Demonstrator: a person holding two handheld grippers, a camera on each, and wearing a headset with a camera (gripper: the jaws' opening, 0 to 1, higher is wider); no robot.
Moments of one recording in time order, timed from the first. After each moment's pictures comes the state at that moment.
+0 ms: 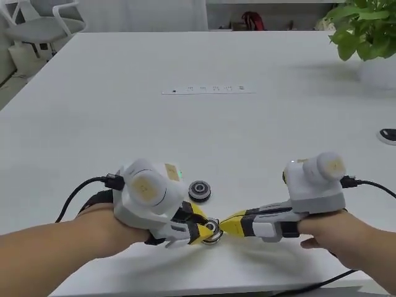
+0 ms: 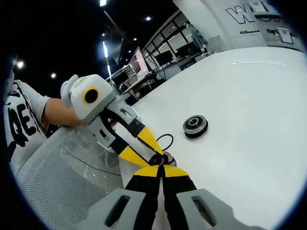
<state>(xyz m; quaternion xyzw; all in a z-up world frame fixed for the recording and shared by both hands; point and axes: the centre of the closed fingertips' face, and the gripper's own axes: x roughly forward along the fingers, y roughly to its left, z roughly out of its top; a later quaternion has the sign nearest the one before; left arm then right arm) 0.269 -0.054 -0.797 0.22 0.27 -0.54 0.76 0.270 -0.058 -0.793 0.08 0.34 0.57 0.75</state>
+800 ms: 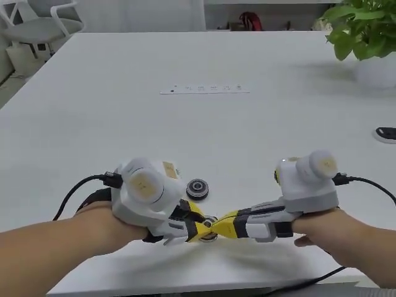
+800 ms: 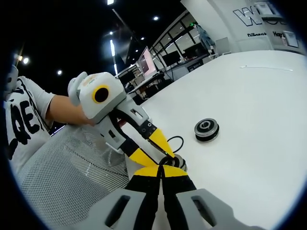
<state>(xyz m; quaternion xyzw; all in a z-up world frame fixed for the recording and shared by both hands) 0.268 -0.054 -0.797 0.22 0.27 -0.54 0.77 0.262 -0.054 -0.786 0.08 0.32 0.59 0.74</state>
